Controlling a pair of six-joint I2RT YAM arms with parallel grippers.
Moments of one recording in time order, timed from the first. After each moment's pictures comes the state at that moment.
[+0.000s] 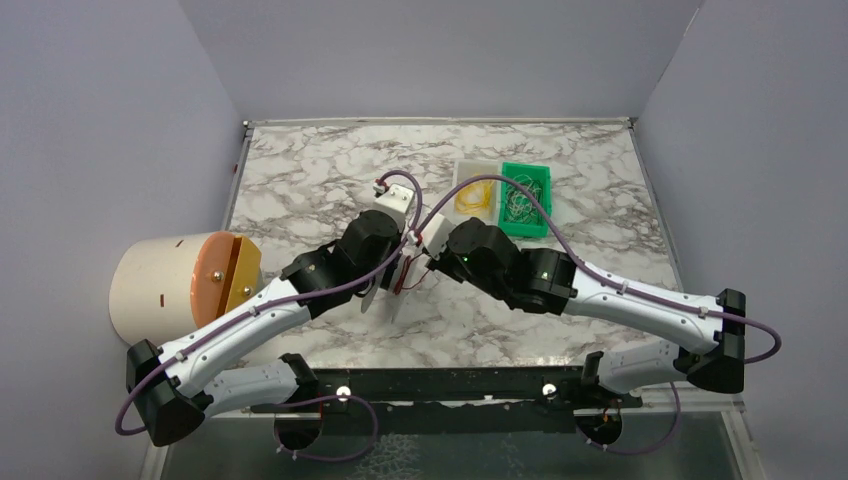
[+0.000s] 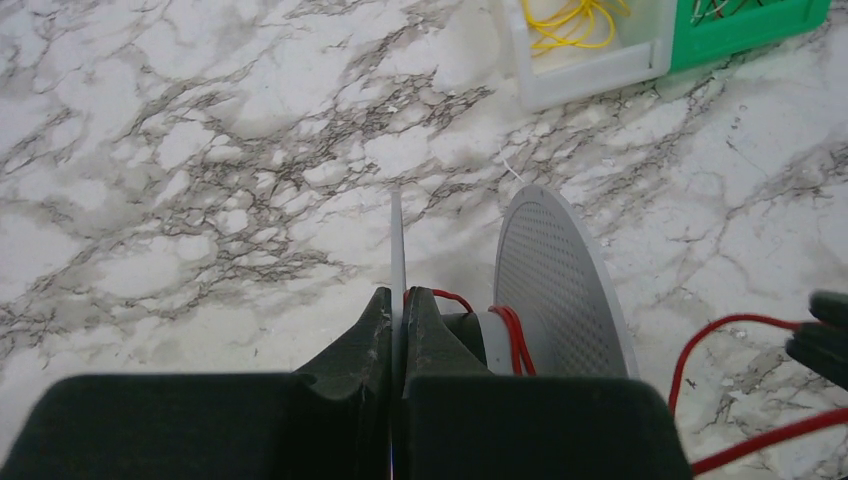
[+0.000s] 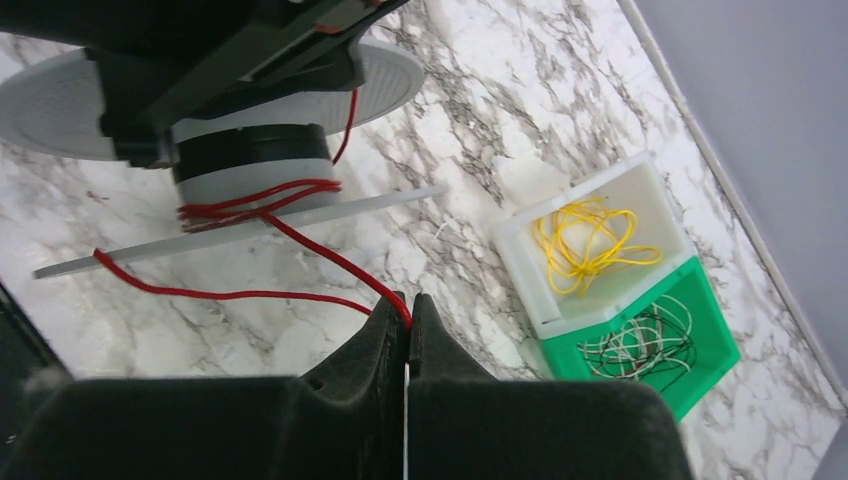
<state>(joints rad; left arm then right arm) -0.89 1.04 0.95 -0.45 -0.51 -0.17 1.19 1.30 1.24 -0.47 0.43 -0.21</state>
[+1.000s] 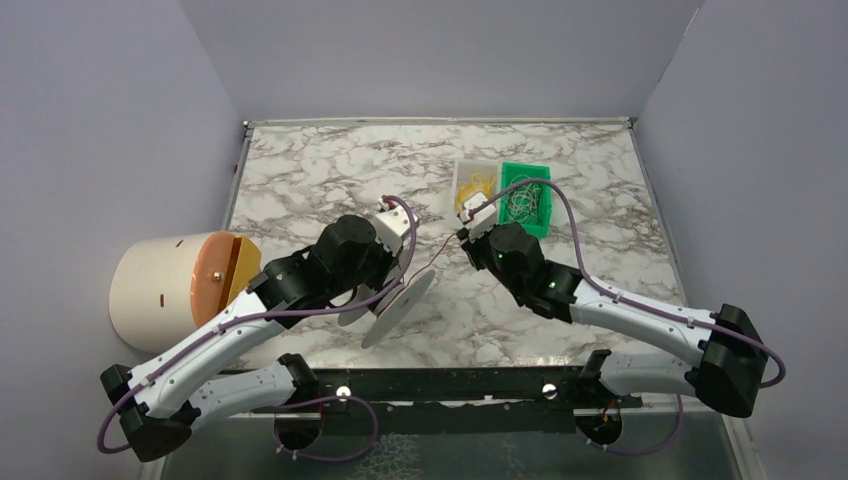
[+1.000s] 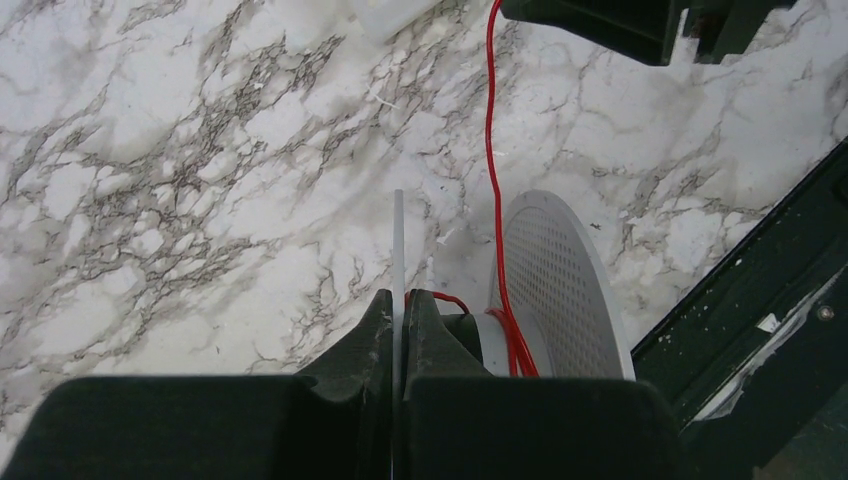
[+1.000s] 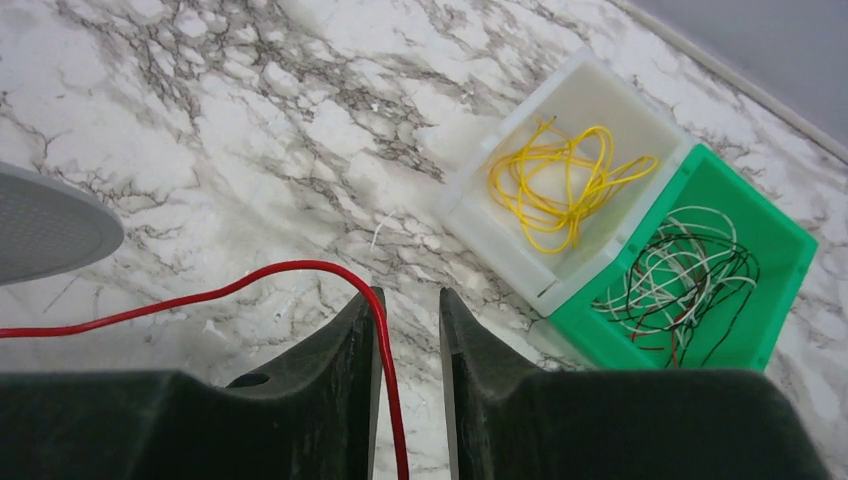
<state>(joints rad) -0.90 0.93 1.01 -0.66 -0.15 -0.03 0.95 1.19 0.79 0.07 0.42 -0.12</state>
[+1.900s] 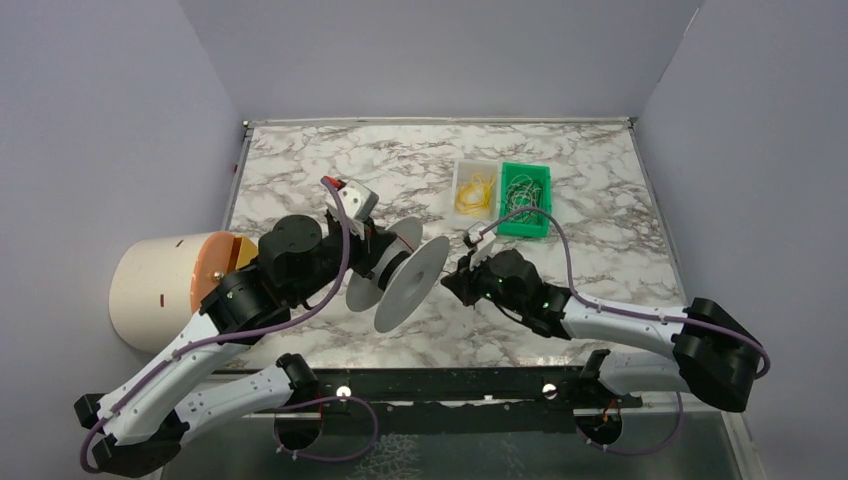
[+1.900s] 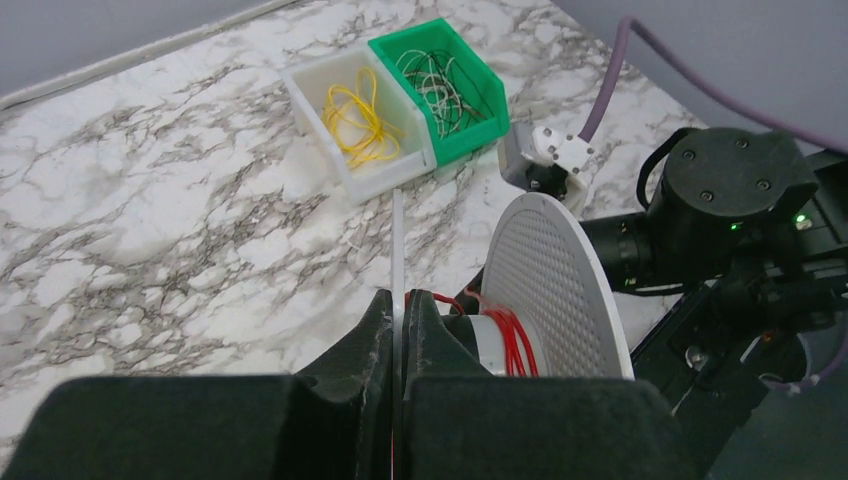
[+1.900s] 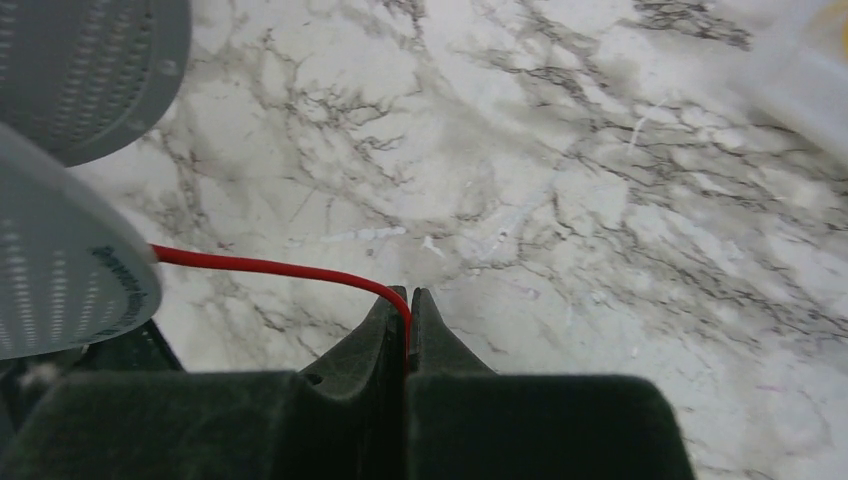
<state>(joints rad) -0.90 0.80 1.13 -0.58 -0.12 -0.16 0.94 1.21 0.52 0.31 0.09 0.28</state>
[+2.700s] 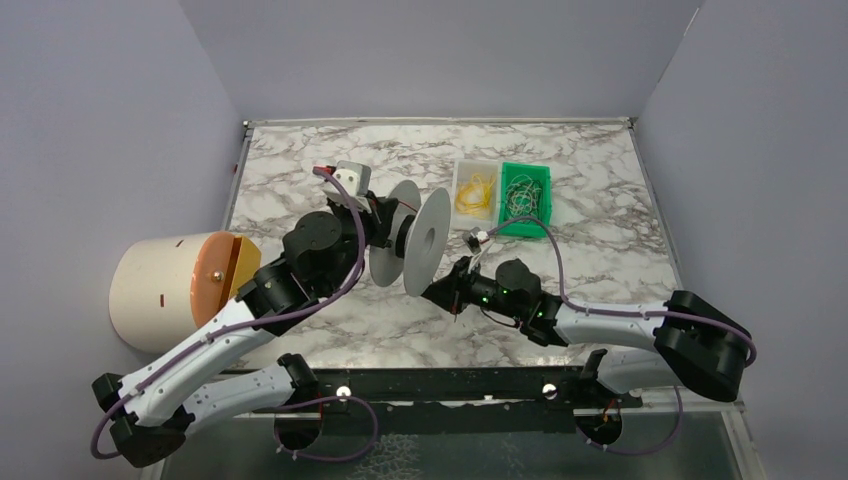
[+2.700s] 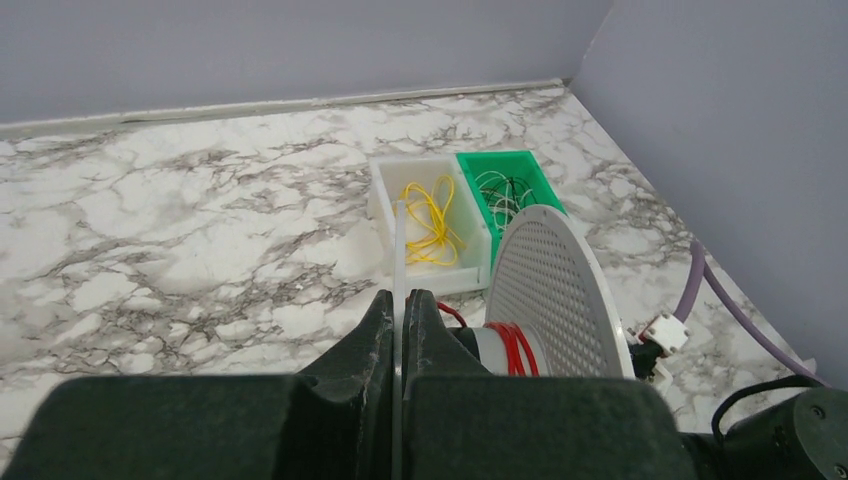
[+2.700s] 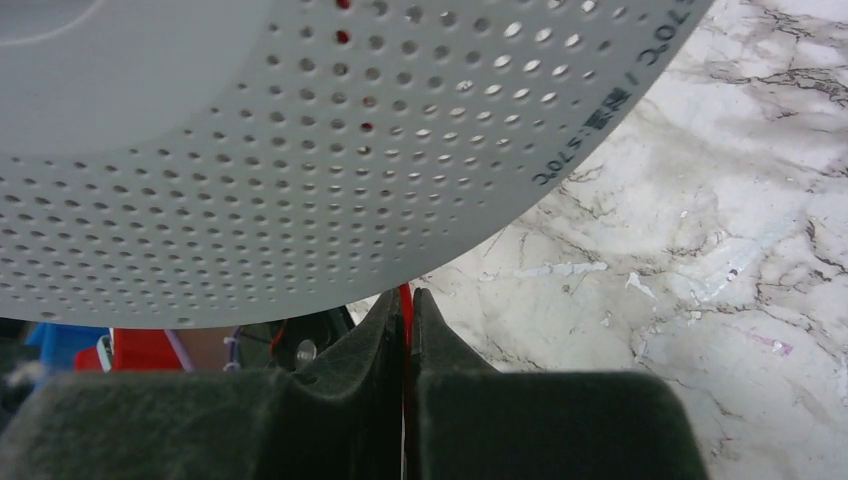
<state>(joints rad) -0.91 0.85 1.01 -0.21 -0.45 -0.27 1.00 1.29 0.44 0.70 -0.12 0.64</state>
